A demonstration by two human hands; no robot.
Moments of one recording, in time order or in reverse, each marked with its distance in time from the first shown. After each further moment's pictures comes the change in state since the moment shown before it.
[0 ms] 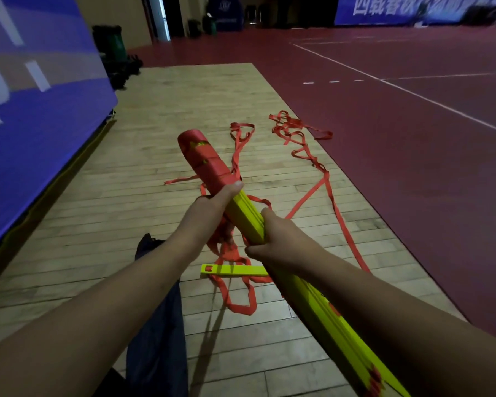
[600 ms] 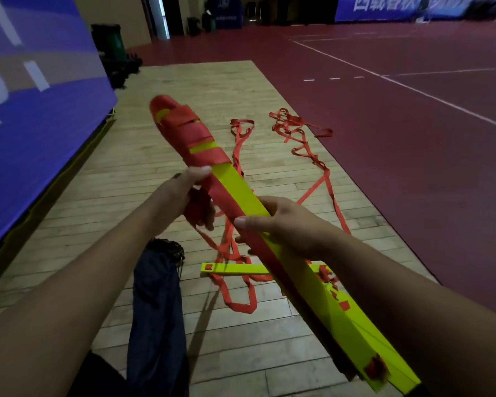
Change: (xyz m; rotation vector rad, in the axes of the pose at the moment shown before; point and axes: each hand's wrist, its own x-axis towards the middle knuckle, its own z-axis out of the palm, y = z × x) left_hand 0.014 0.016 -0.050 -0.030 -0.290 0.226; right_hand 0.001 0.005 -0.032 0.773 -0.280 -0.058
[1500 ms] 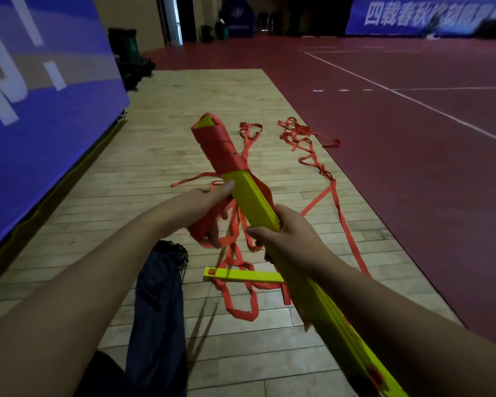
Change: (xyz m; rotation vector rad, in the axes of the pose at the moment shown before) left_hand -0.002 0.003 -0.003 0.319 -0.080 -0.291; right_hand 0.006 0.012 0.021 -0.353 0.322 -0.078
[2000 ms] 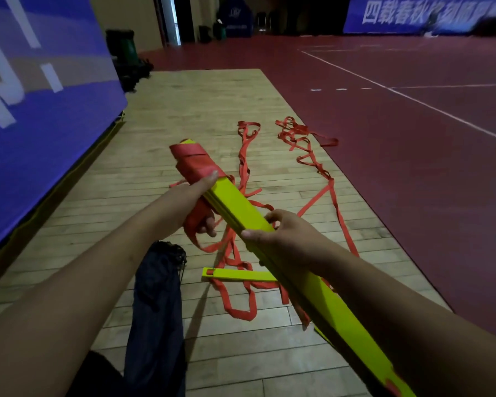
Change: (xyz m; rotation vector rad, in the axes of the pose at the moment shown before) left_hand 0.005 0.000 0.003 -0.339 0.105 0.015; right_hand -0.001 0.000 -0.018 0.079 -0.164 0.181
